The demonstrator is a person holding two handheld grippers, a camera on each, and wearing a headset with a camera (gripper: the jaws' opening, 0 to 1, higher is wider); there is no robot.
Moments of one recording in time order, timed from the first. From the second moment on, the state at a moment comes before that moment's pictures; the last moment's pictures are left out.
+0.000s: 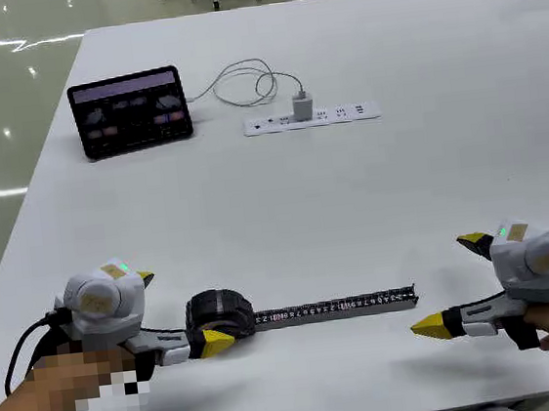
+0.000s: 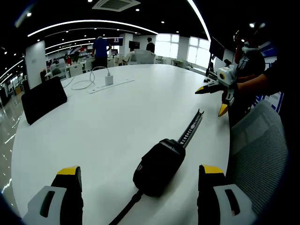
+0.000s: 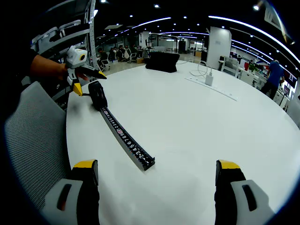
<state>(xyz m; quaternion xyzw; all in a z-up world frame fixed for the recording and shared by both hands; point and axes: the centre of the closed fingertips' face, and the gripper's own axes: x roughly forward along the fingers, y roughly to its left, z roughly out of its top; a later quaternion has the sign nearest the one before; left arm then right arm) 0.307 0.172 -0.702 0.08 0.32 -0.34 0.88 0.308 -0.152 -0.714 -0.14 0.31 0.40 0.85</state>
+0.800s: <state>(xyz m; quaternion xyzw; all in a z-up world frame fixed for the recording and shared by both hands) 0.269 0.196 -0.695 0.04 0.29 -0.29 0.91 0.261 -0.191 -0.700 -0.12 0.30 0.35 0.88</state>
